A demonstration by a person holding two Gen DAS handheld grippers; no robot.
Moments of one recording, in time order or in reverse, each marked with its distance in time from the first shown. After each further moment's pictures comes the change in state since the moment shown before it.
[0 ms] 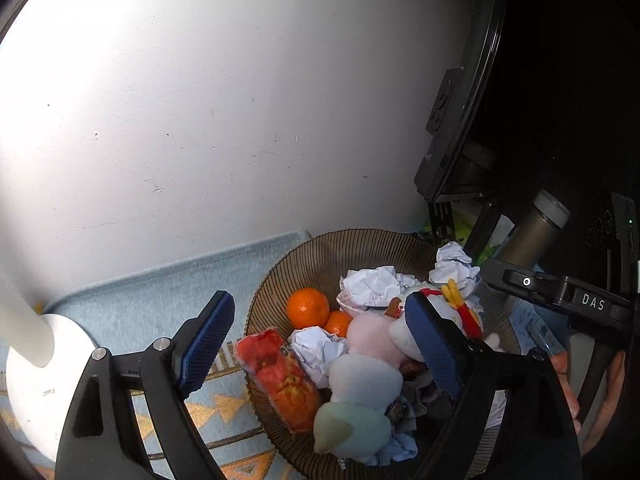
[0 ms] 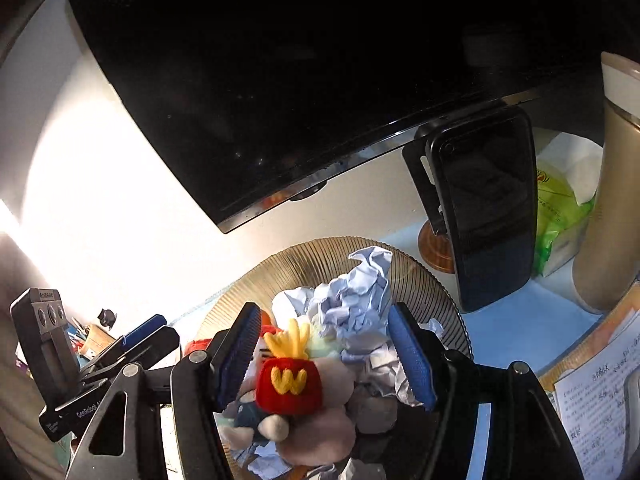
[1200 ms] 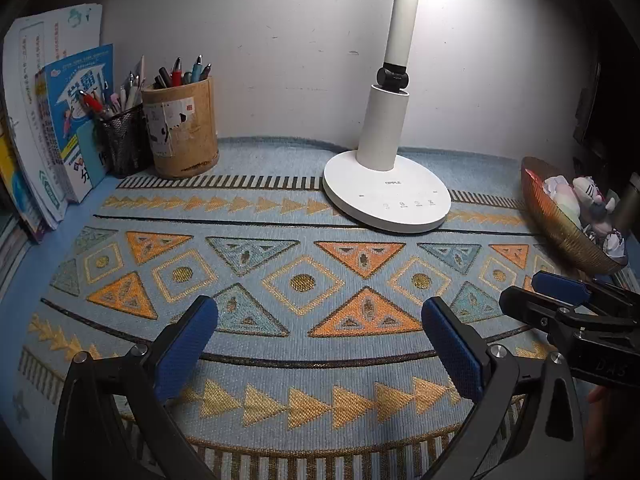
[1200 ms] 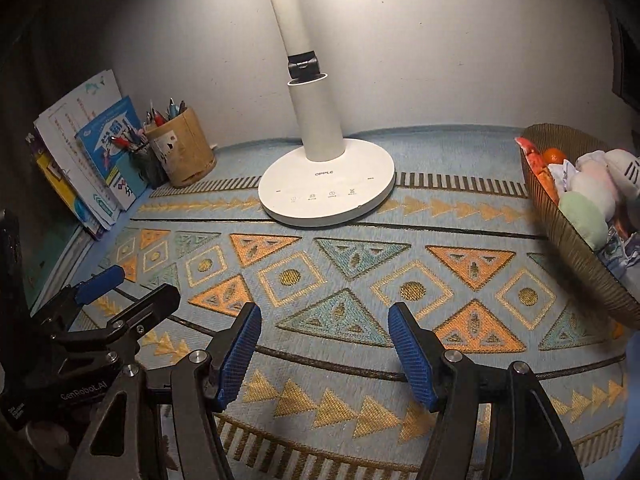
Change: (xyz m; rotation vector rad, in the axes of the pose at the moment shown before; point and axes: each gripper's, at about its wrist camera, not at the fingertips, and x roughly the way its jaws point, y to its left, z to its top) left arm -0.199 0.169 -0.187 -0.209 -0.005 0.506; right arm 0.057 0.258 -0.232 -0.444 0.226 0.041
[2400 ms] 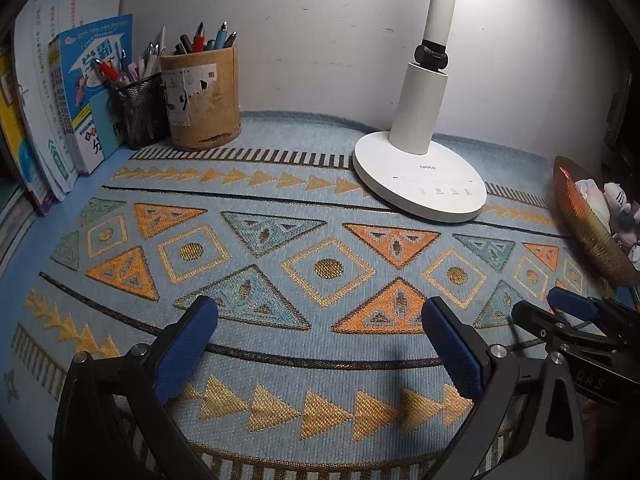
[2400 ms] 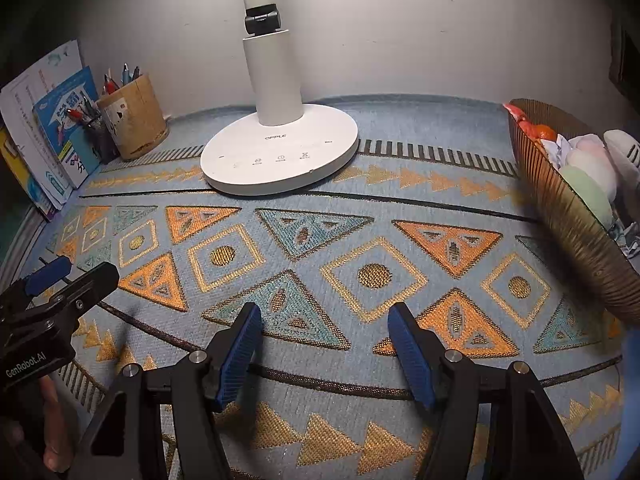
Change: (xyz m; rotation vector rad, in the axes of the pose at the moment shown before) left arm 0.015 0.008 -0.007 -0.060 0.050 0.066; right arm 0.032 -0.018 -0.007 -0.016 0.059 -0.117
